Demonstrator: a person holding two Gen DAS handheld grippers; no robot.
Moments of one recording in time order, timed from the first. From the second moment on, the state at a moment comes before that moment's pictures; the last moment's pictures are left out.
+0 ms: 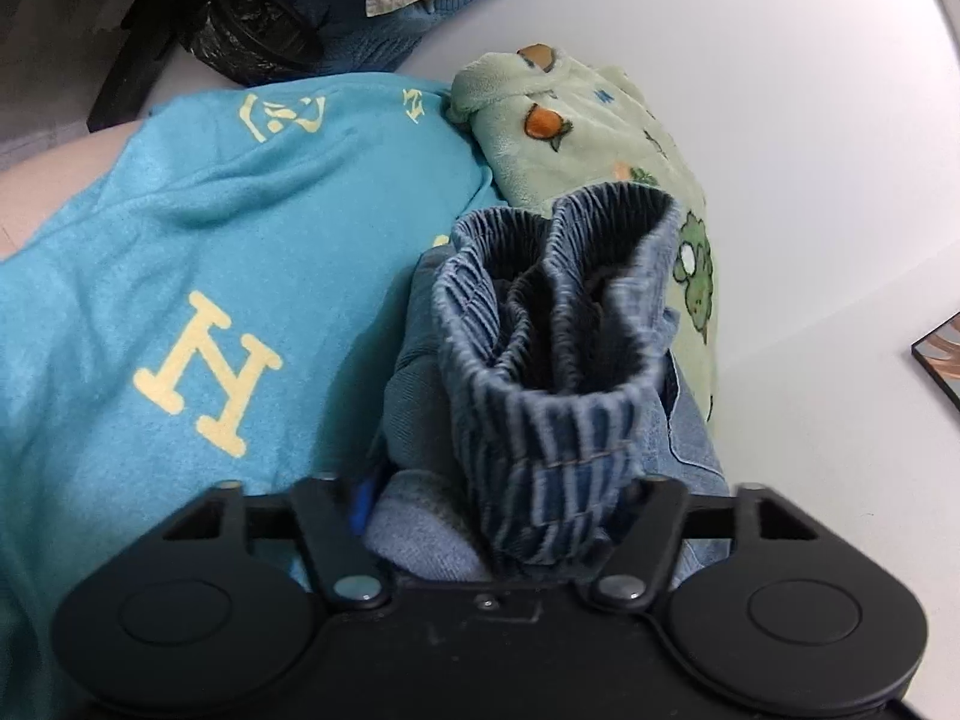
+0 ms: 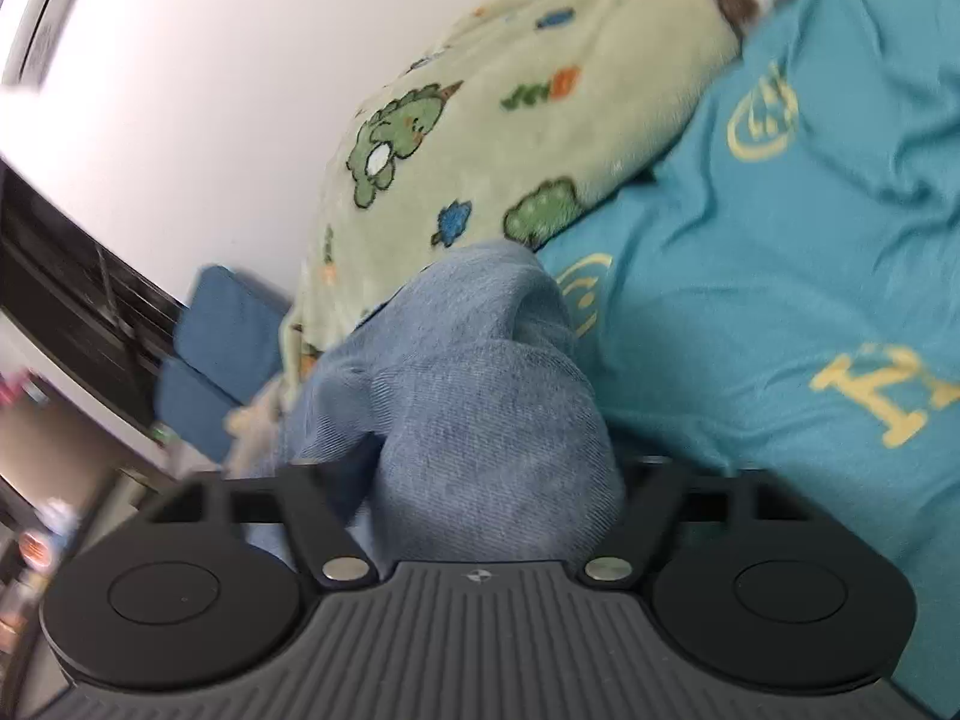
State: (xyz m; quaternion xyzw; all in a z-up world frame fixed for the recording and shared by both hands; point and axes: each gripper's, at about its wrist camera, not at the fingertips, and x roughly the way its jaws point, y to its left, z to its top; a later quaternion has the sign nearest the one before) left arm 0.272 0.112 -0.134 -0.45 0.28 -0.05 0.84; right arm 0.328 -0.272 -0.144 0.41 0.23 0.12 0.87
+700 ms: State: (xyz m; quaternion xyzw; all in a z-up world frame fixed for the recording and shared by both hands) left arm 0.190 0.078 -0.029 -0.39 0.27 -0.05 0.88; right arm 0.250 -0.263 -0.019 0.33 0.18 0.13 0.92
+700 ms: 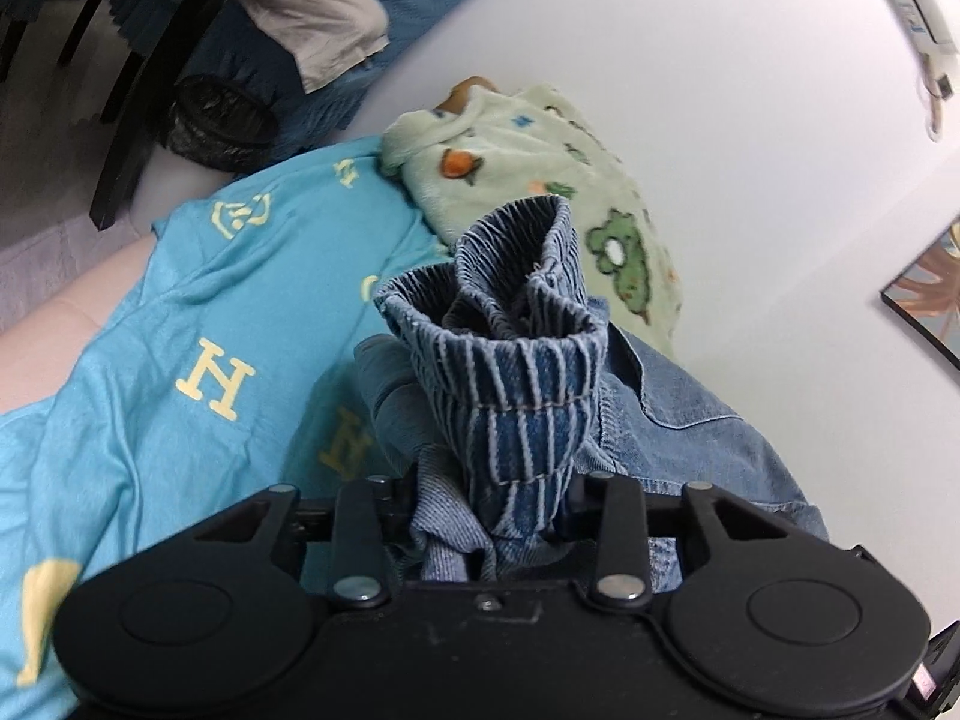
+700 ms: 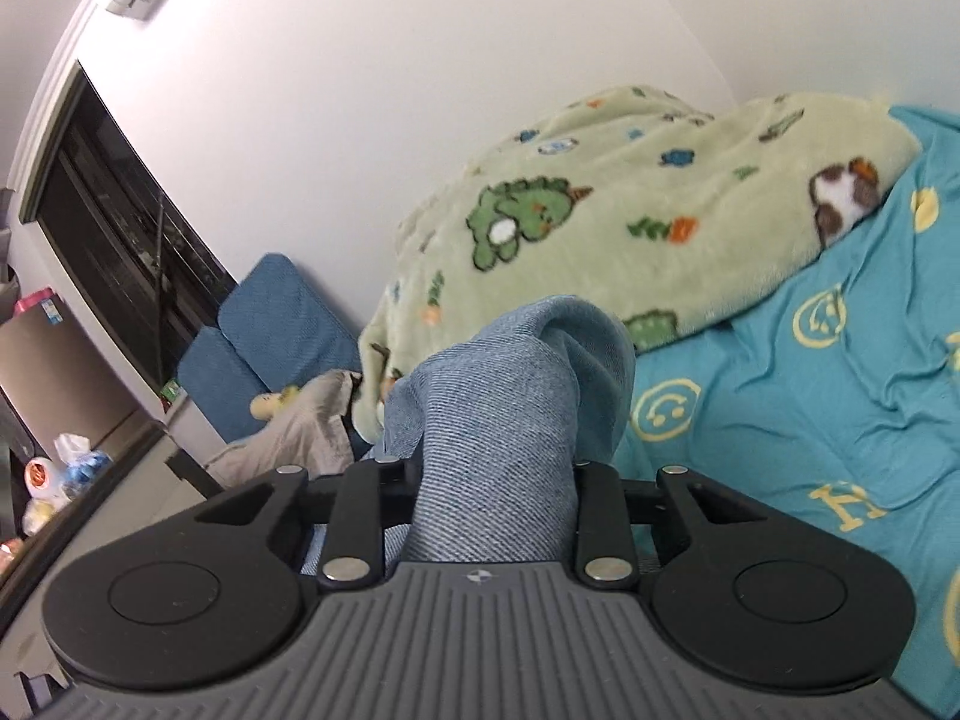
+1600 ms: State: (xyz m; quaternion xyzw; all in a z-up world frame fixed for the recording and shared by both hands) left arm 0.088 -0.032 0.114 -0.34 0.25 -0.14 0.90; right arm 0.096 -0.362 0.109 0.33 0.10 0.08 0.93
